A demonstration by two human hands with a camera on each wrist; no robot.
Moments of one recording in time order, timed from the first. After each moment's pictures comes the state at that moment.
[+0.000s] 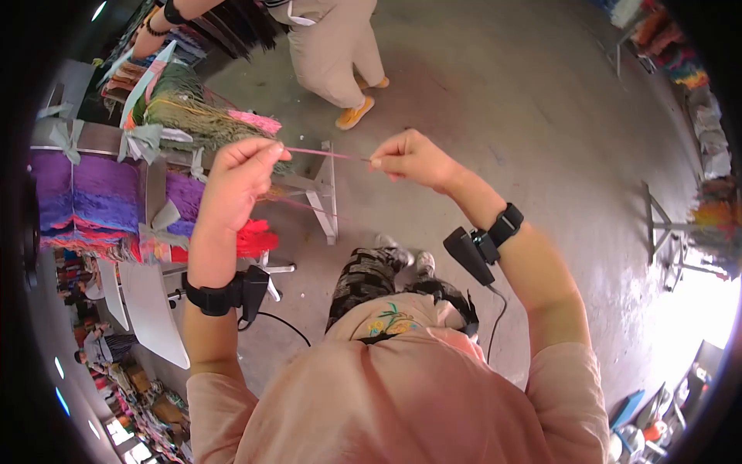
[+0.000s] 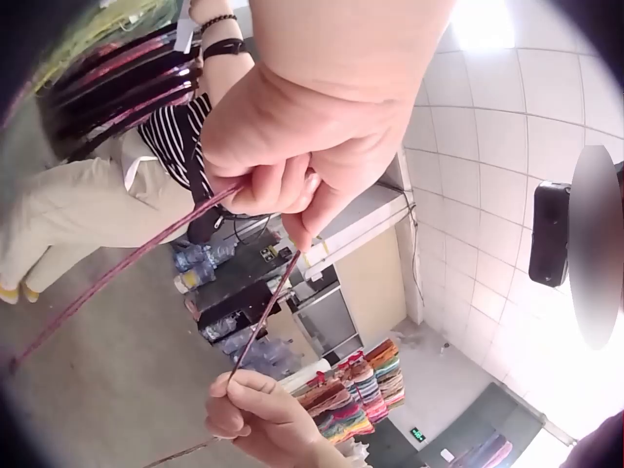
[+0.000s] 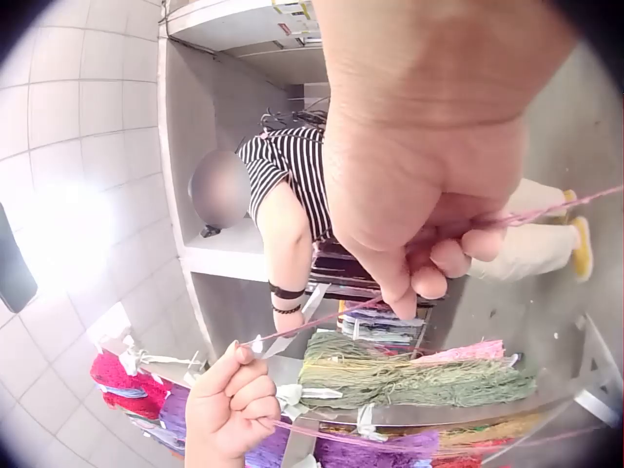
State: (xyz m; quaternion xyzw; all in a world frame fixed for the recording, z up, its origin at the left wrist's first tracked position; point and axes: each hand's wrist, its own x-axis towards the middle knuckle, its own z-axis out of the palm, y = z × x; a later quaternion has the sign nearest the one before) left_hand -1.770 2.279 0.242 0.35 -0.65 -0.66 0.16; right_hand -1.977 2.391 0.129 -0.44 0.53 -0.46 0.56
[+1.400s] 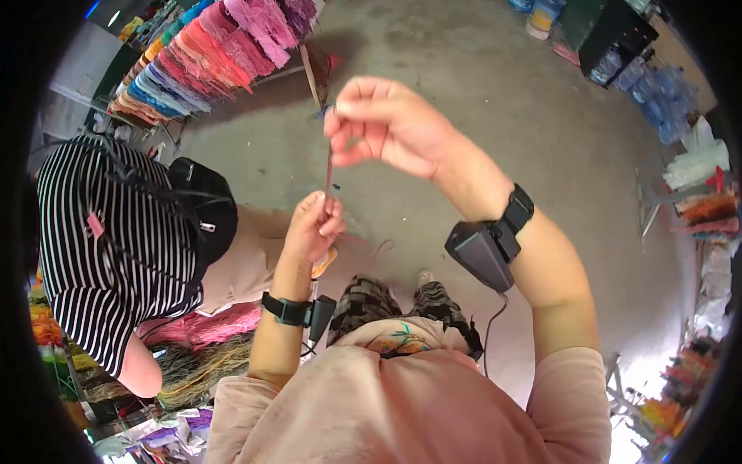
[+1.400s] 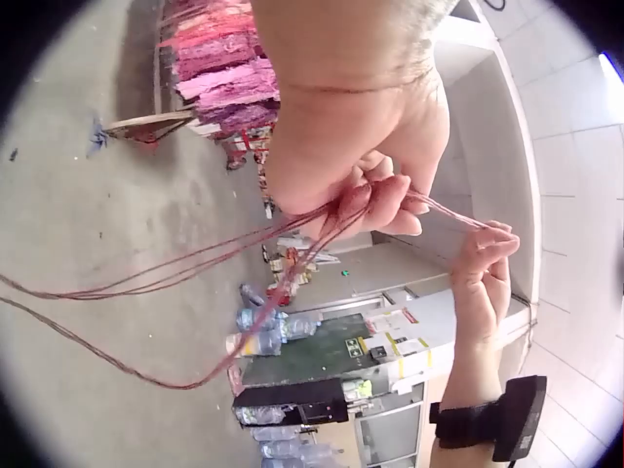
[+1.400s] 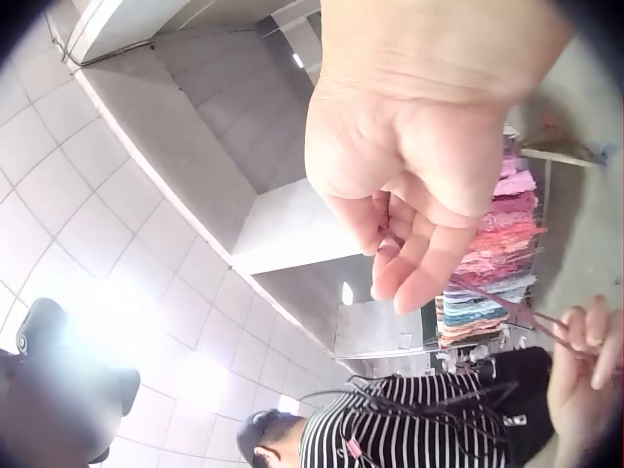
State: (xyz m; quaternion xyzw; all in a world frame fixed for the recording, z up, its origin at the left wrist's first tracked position) left_hand -2.353 1.744 0.166 0.22 -0.36 -0.85 0.32; right_hand -2.568 1.751 0.275 -0.35 0.17 -0.55 0.74
